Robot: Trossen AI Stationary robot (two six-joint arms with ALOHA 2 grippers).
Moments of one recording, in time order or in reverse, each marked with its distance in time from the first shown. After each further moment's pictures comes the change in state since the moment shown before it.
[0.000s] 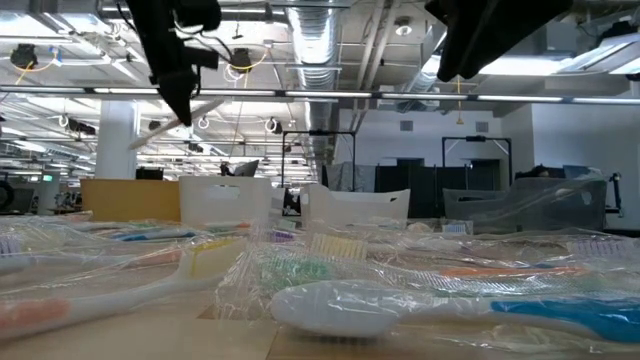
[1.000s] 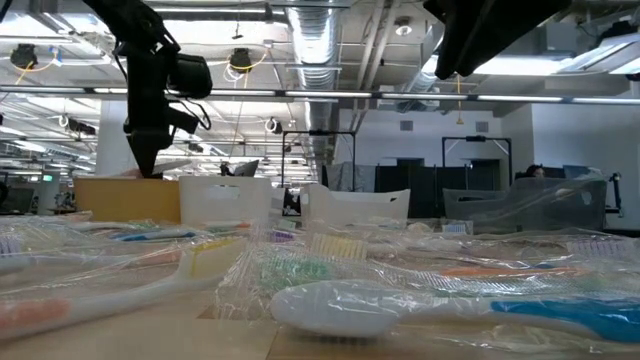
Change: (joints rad) left arm 0.231 0.128 -0.192 0.033 0.043 0.056; right arm 0.001 0.000 0.000 0.014 -0.001 -0.008
